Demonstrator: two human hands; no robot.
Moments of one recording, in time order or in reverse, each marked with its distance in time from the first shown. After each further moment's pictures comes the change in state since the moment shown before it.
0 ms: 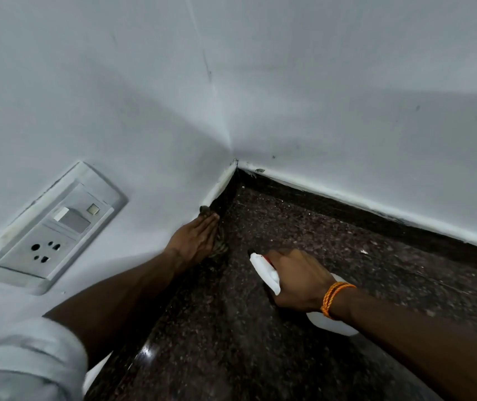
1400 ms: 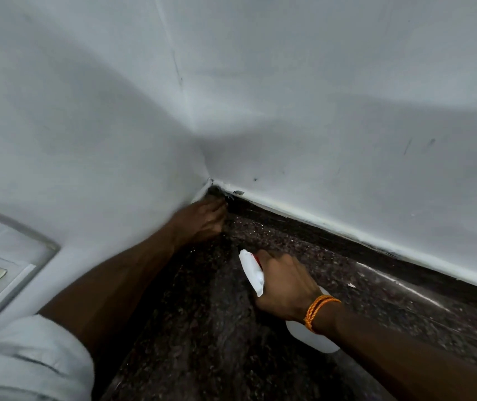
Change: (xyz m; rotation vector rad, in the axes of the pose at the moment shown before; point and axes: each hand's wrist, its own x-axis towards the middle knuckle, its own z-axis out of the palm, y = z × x) left_hand 0.131 -0.048 0.008 -0.024 0.231 0.113; right_hand 0.053 0.026 -0.017 0.020 0.122 0.190
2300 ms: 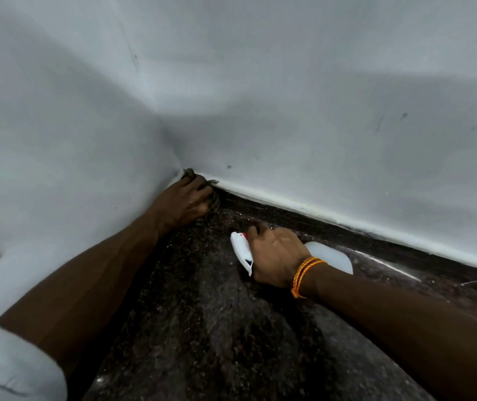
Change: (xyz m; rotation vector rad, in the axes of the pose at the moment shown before) left_hand 0.025 -0.008 -0.001 0.035 0.269 0.058; right_hand 0.019 0.026 -0.012 -0.406 -0.072 -0.044
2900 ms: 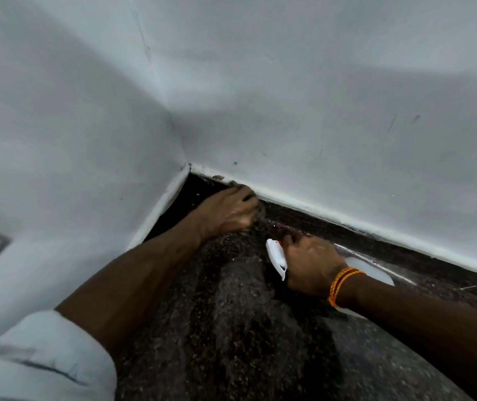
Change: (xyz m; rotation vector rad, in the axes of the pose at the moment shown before) left_hand 0.049 0.047 -0.026 -0.180 0.072 0.107; right_hand -0.033 0.030 0.005 -0.043 -0.126 0.114
